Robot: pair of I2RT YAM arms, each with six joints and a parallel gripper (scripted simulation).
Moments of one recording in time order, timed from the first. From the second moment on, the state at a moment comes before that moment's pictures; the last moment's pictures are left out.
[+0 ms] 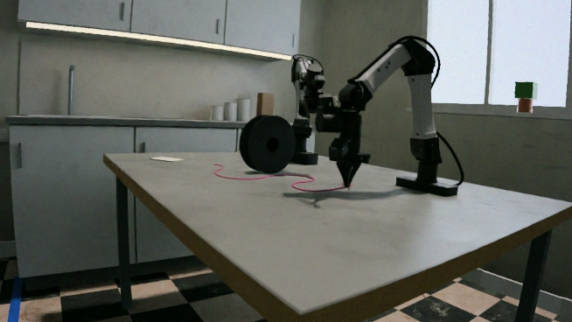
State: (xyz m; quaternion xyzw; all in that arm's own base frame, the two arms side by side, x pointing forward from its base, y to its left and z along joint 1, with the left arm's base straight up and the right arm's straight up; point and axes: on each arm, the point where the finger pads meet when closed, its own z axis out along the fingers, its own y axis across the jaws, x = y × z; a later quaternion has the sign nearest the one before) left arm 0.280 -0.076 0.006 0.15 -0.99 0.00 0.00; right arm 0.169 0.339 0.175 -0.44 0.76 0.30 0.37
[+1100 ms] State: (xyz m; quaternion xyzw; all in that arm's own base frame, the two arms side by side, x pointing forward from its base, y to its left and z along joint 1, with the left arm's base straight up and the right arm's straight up) left arm 0.376 -0.222 0.129 0.00 -0.95 0.29 -0.09; right arm 0.201 0.288 0.179 -0.25 0.83 0.18 0.47
